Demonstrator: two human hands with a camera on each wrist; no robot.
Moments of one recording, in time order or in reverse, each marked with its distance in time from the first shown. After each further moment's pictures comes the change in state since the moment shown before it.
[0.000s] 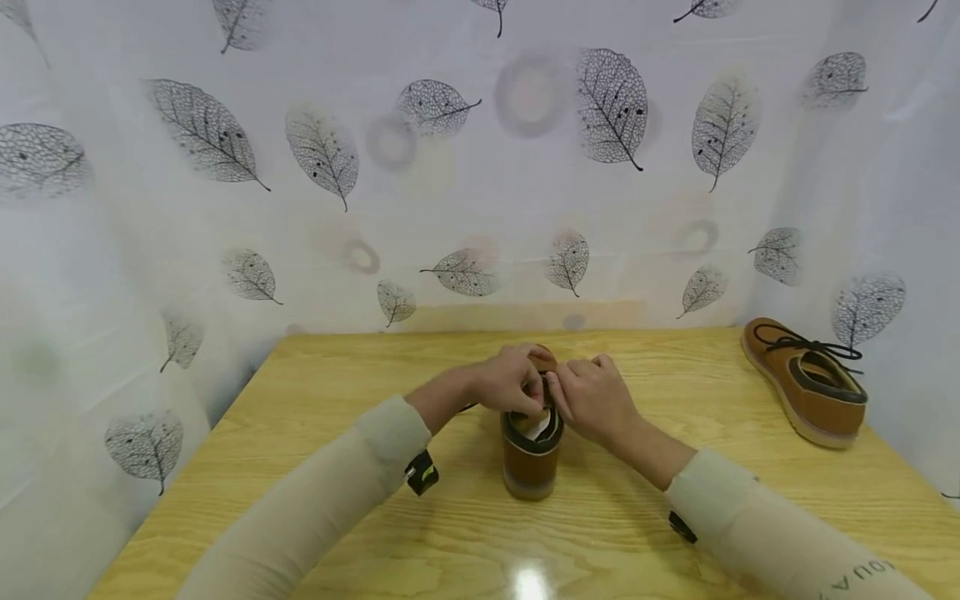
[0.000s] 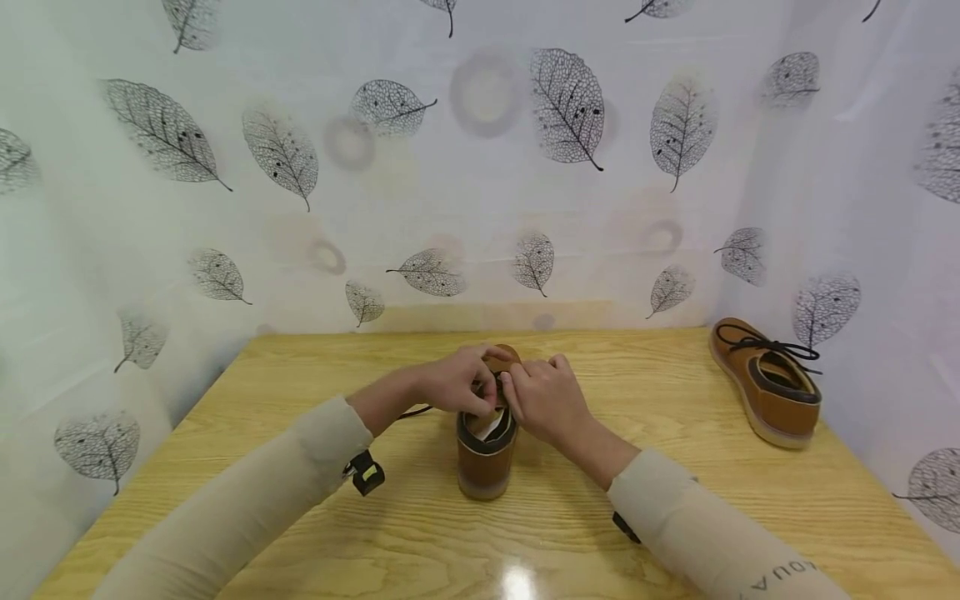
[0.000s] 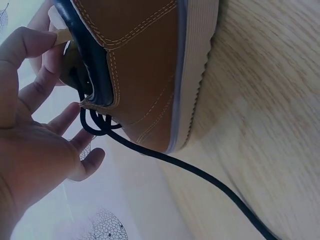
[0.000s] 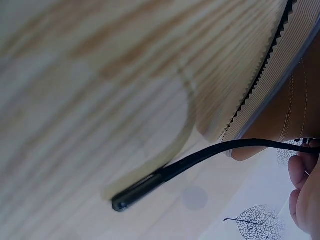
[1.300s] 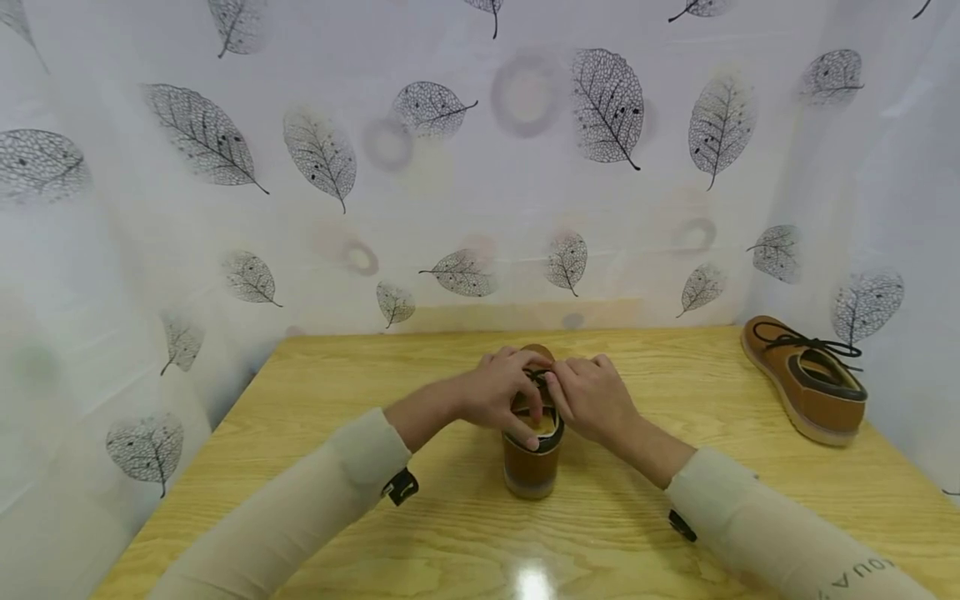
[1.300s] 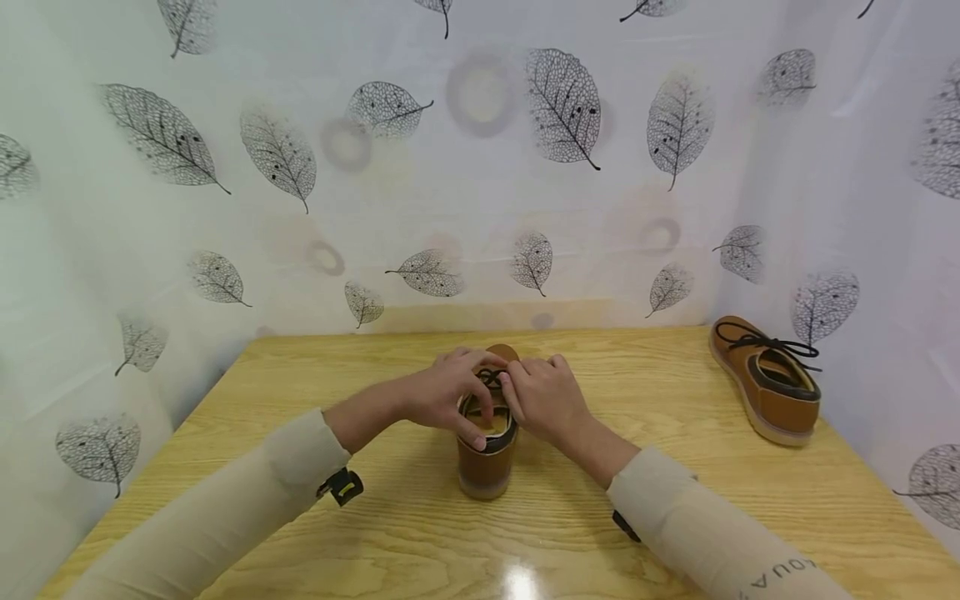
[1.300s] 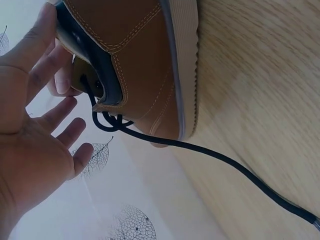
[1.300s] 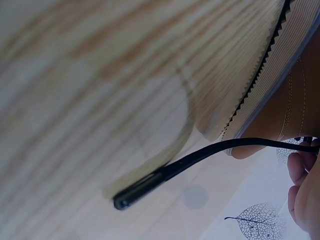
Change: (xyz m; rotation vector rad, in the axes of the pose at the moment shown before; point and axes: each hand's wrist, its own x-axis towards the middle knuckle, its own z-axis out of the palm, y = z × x) left_hand -0.026 0.022 0.000 0.217 -0.035 -0.077; right_hand 0.001 -0.001 -0.005 0.053 -0.103 0.051
